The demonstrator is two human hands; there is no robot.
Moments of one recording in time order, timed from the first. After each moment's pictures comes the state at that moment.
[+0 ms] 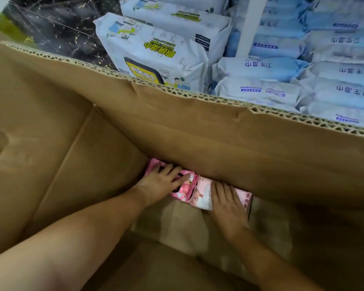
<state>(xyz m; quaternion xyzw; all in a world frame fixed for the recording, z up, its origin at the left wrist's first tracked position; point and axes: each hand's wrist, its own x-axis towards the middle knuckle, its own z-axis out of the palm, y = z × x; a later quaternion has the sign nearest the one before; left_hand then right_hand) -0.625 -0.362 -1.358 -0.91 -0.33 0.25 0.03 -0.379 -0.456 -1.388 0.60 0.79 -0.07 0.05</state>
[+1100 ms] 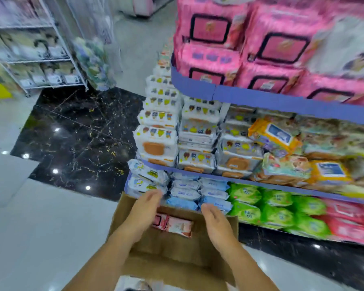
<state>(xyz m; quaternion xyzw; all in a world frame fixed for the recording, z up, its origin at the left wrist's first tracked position) -0.549 -0.425 -0.692 -0.39 -0.66 -0.22 -0.60 -0.339 -0.486 -0.668 0.73 0.35 -0.54 -0.25</state>
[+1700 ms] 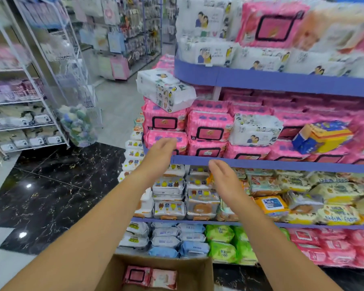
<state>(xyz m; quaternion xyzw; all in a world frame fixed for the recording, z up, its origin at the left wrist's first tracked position) -0.424 -0.305 -0.361 -0.59 -0.51 -0.31 -0.54 -0.242 -0.405 -0.377 0.70 0.45 -0.38 -0.41</state>
